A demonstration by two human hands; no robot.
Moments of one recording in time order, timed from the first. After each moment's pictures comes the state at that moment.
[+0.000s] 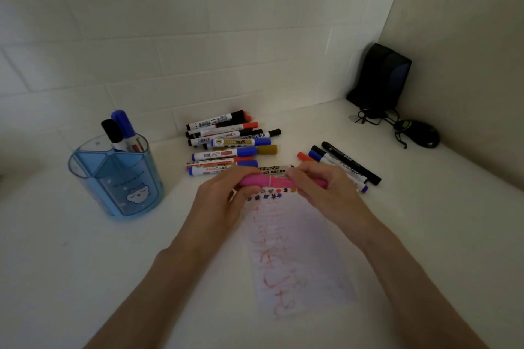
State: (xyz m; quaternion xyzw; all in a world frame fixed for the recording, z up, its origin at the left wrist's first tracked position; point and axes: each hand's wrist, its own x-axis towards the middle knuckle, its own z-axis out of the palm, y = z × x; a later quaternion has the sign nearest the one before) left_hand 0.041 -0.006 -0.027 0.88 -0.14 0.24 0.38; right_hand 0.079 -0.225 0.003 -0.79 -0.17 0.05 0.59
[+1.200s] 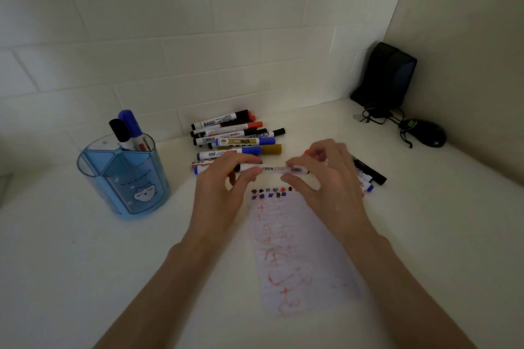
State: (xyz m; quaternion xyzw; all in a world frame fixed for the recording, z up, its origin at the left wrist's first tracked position) left_hand 0.046 -0.011 -0.015 0.83 -0.08 0.29 0.48; right_hand 0.091 -0.217 -0.017 -0.87 -0.26 -0.34 0.25
